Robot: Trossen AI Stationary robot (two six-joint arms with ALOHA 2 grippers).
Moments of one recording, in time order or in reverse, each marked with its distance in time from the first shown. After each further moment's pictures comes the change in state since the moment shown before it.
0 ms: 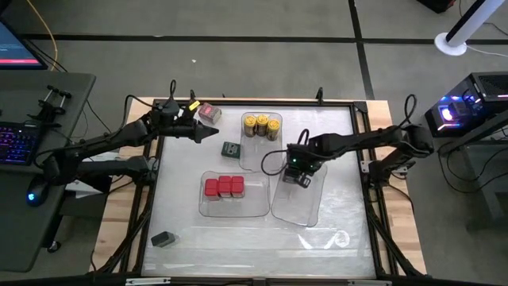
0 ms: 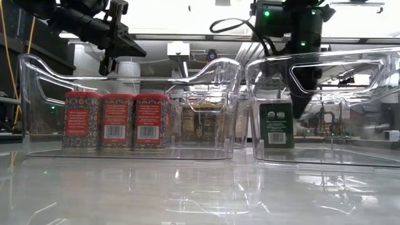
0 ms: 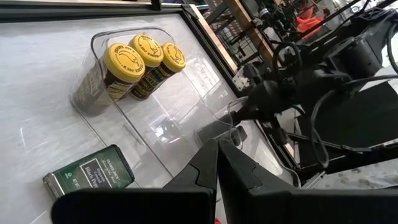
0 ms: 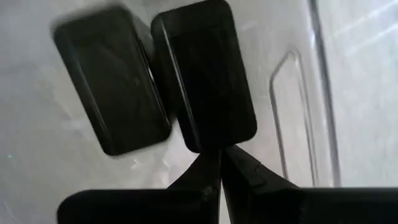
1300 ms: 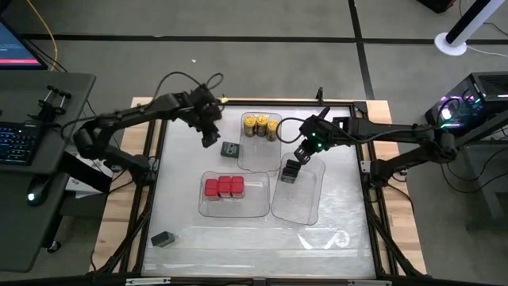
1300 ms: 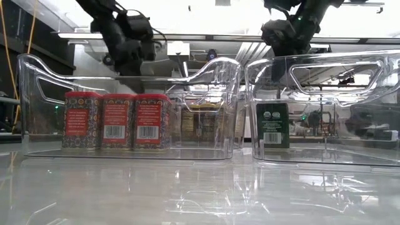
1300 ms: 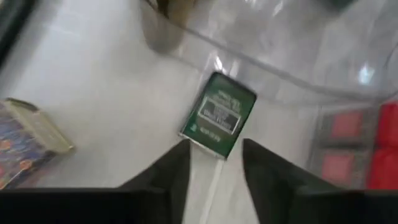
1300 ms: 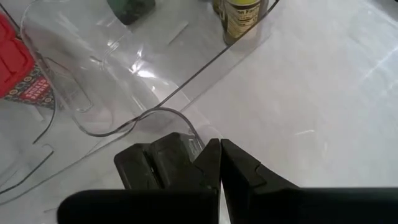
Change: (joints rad) left arm 0.042 0.506 0.448 -0.659 -0.103 0.882; right arm -0.143 -0.267 0.001 0.137 0.050 0.079
